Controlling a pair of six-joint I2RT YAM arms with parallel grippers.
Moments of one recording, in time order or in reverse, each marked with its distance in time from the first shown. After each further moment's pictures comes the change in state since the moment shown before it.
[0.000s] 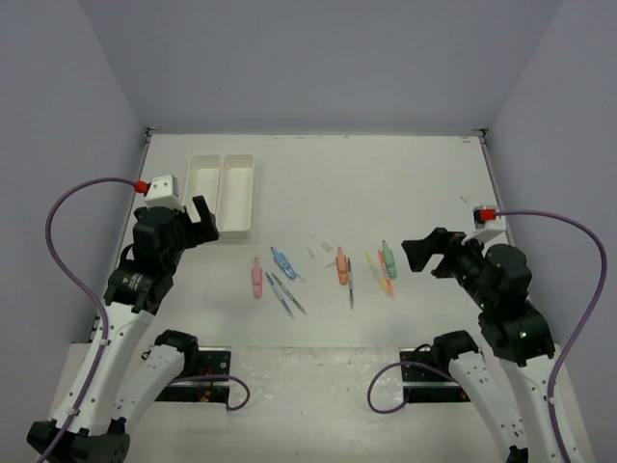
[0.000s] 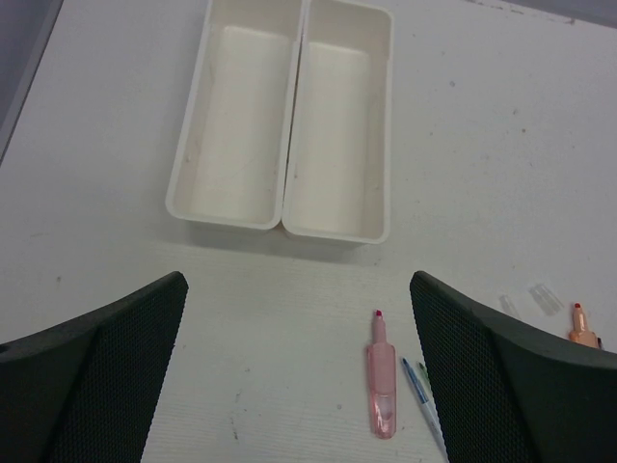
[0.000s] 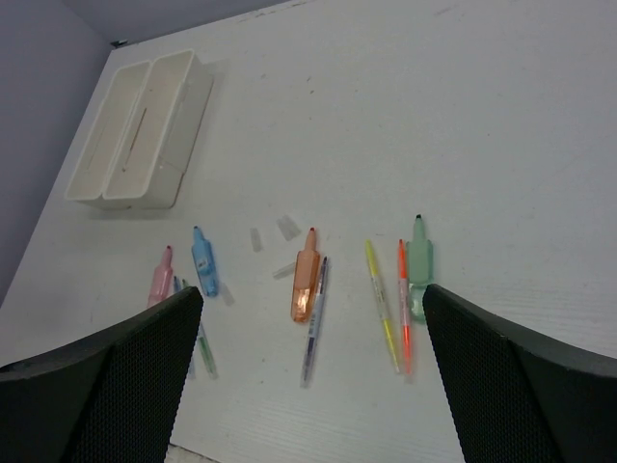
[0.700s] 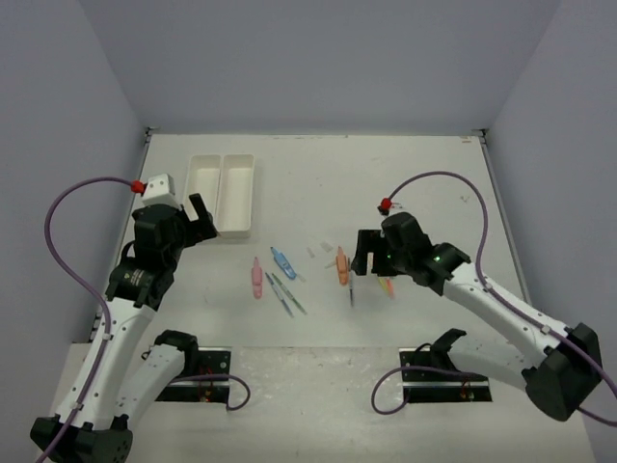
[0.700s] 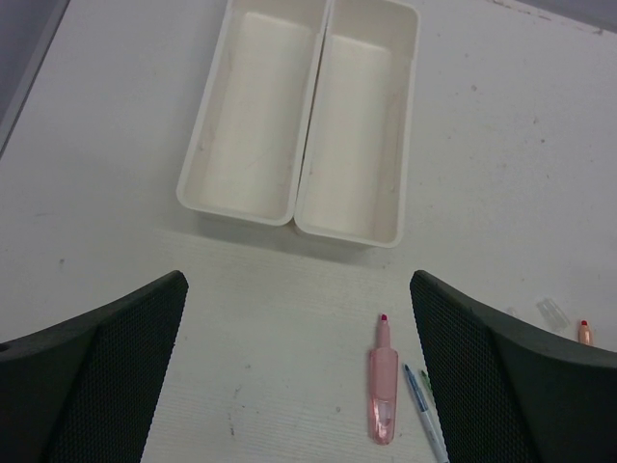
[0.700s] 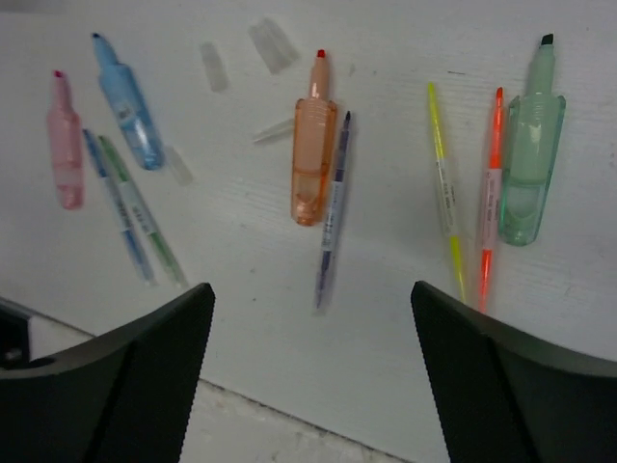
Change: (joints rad) left arm 0.027 0.026 -0.002 -0.004 -0.020 -0.044; right arm 0.403 0.621 -0.031 0.089 0.158 0.162
